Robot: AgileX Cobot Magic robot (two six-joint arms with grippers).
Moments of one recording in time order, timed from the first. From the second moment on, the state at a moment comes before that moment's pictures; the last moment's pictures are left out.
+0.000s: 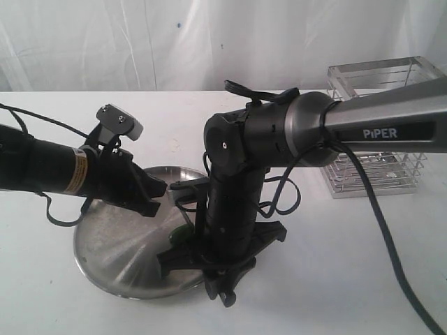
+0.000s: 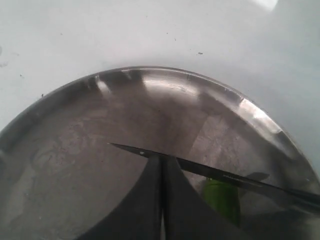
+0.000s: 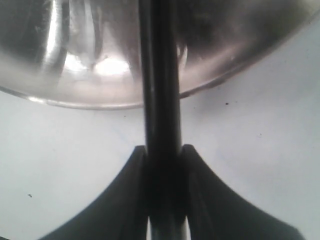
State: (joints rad) left arm -0.23 1.73 -0.84 1.52 -0.47 -1.25; right arm 0.78 1.96 -1.30 0.24 1.00 0.19
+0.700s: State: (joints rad) left arm -0.23 1.88 -0.89 1.37 -0.54 -1.17; right arm 0.78 2.01 -1.30 0.25 1.01 0.19
